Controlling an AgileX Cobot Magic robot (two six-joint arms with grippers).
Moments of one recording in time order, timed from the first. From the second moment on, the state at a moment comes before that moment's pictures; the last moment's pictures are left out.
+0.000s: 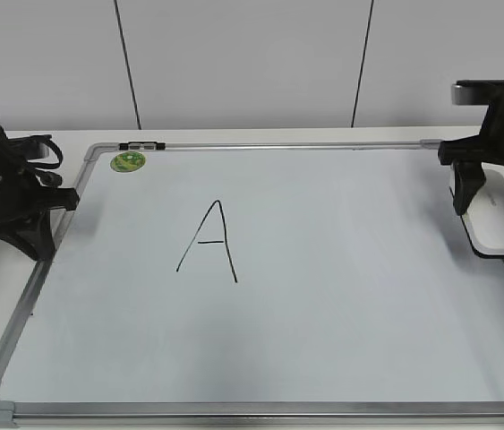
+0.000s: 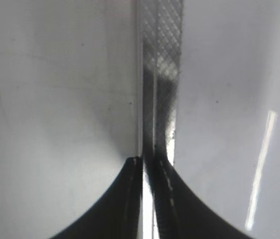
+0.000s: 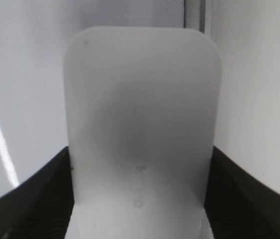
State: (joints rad) left arm -0.07 2.14 -1.47 -0.19 0.96 0.00; right arm 0.02 2.03 -1.63 -0.02 1.22 0.07
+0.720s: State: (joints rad) left arm -0.07 2.14 -1.47 -0.19 0.96 0.00; right arm 0.01 2.18 -1.67 -0.01 1.21 0.02
